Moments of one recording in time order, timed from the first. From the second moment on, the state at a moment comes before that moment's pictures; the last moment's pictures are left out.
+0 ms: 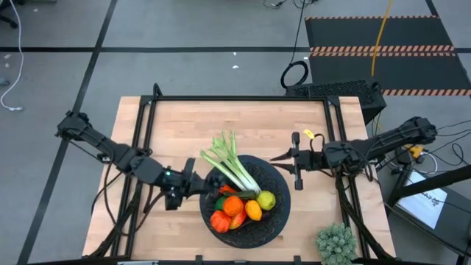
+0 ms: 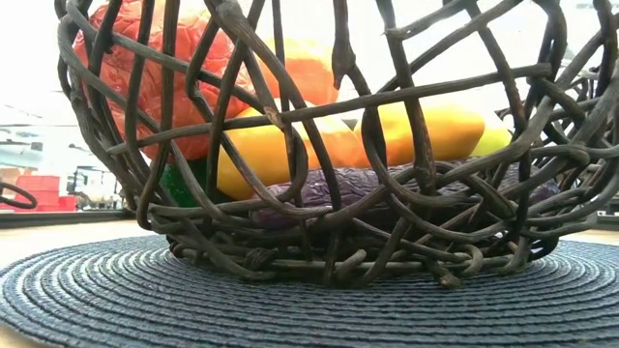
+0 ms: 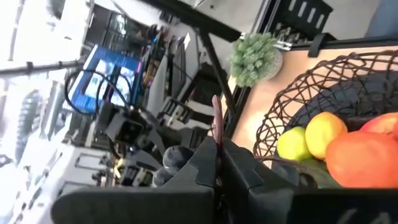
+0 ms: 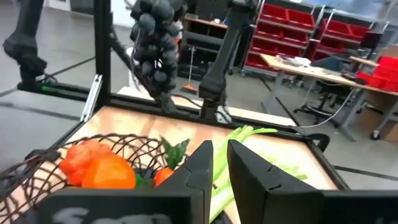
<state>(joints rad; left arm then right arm) -0.51 1.18 1.07 -0.11 -0.25 1.09 0.30 0.94 0.65 0.19 0.28 -0.14</state>
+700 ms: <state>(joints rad) -0.55 1.18 1.07 -0.09 -0.27 0.75 0.32 1.02 0.65 0.27 0.28 -0.17</state>
